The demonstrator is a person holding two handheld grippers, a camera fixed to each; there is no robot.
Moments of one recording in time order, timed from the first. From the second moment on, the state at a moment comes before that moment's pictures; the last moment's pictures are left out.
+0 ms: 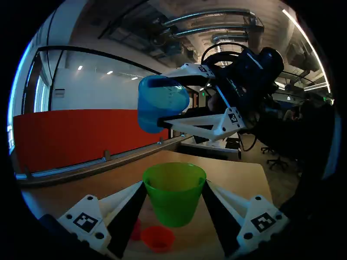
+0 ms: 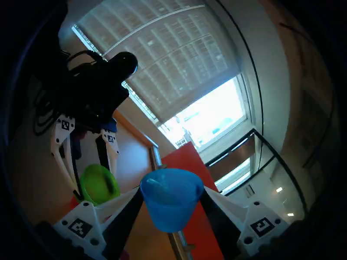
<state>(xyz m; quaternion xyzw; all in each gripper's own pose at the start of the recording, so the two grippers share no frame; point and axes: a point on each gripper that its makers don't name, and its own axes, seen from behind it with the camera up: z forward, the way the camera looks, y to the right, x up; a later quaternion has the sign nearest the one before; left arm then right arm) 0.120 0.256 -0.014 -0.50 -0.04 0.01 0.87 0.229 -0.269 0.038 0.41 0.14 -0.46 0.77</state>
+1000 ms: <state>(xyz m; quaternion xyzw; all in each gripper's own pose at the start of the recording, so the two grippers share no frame) 0.122 0.259 -0.014 -0.49 -0.03 0.02 0.87 0.242 -0.267 0.044 0.37 0.18 -0.53 0.74</state>
